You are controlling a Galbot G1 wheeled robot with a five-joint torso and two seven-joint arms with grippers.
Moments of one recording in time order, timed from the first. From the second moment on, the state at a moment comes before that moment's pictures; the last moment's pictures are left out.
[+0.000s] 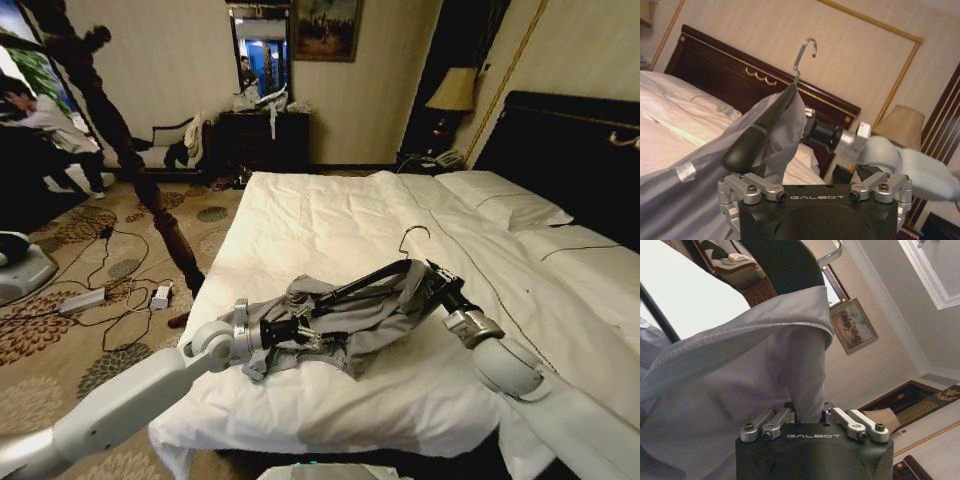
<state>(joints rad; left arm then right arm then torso) 0.65 -0.71 0.33 -1.91 -1.26 0.16 0.58 -1.43 0.57 0.54 2.11 -0.08 -0.30 0.20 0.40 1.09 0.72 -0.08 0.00</state>
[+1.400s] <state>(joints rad) 0.85 -0.60 0.19 -1.95 -1.21 0.15 0.62 -1.39 0.57 0.53 2.07 -0.03 -0.29 0.22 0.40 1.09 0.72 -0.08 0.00</state>
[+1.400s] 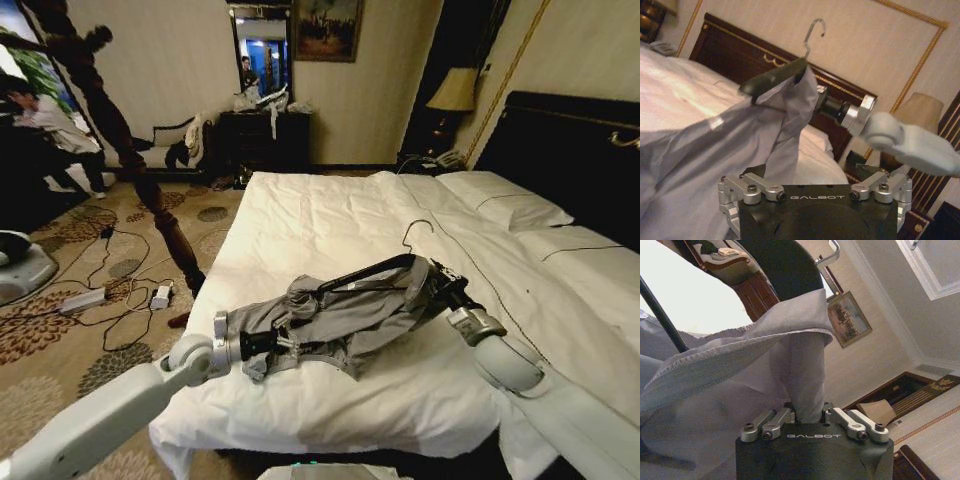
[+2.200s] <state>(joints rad) 0.63 -0.73 0.29 -1.85 -1.31 0.15 0.58 -1.41 0.58 0.53 2.10 -0.04 -0.29 0.21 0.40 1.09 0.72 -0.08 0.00</state>
